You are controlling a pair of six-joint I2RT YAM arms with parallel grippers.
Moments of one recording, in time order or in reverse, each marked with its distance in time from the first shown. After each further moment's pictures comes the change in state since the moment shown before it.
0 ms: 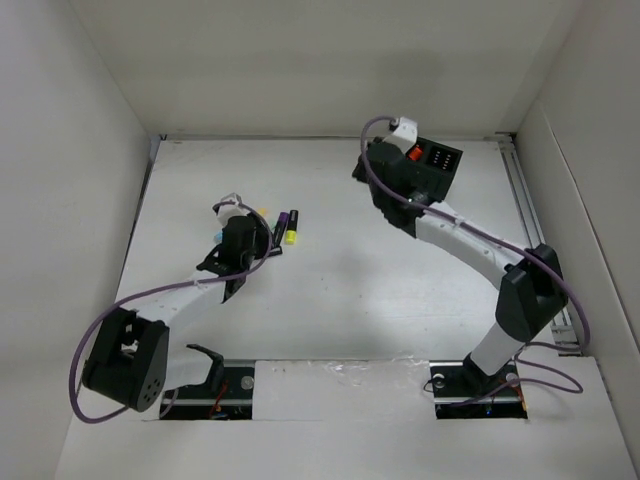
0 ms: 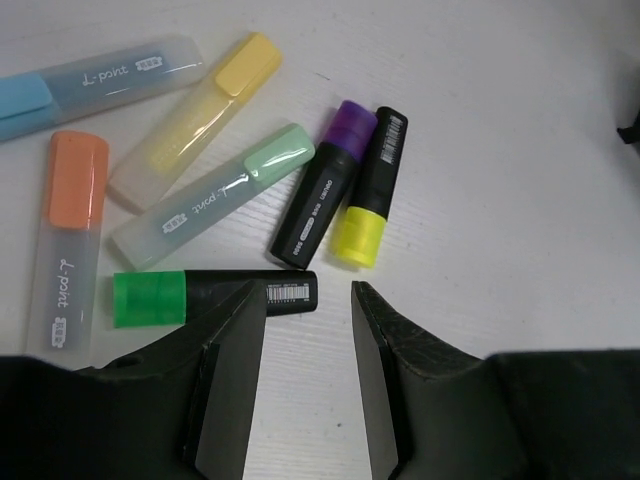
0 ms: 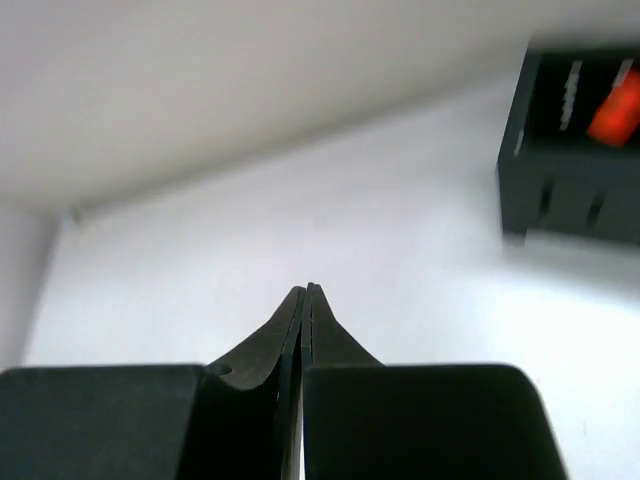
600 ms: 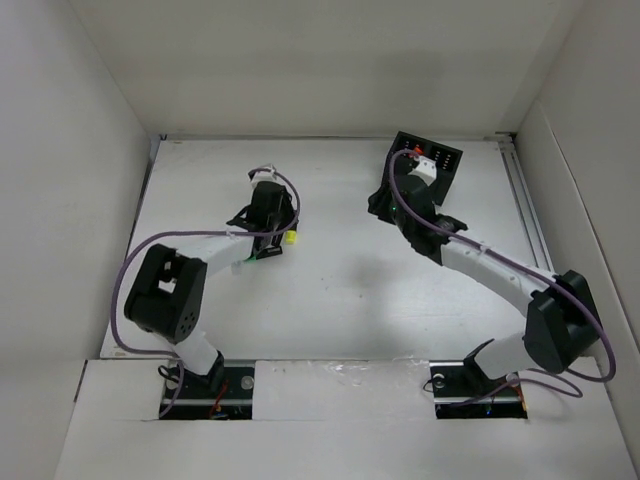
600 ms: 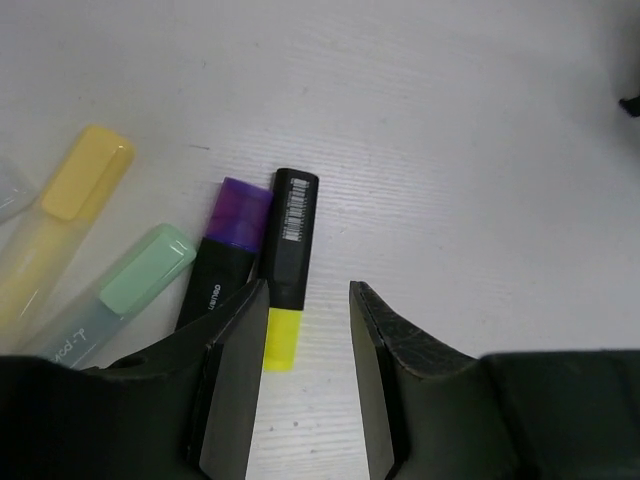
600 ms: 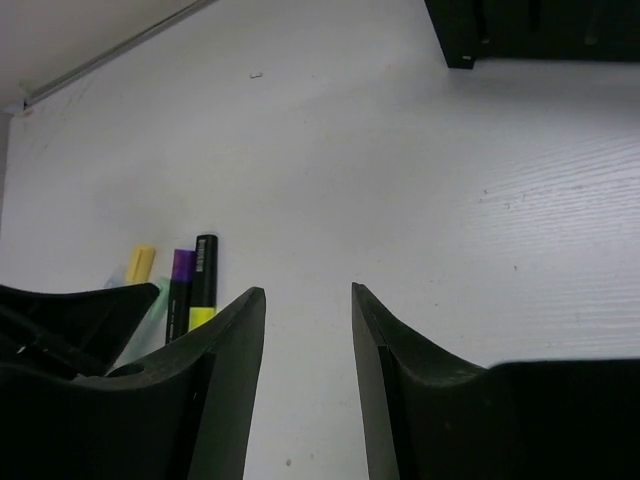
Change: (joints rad) left arm -0.035 0.397 0.374 -0.043 0.071 0.118; right arm -0.018 -0.191 -0.374 -0.103 -0.217 0.169
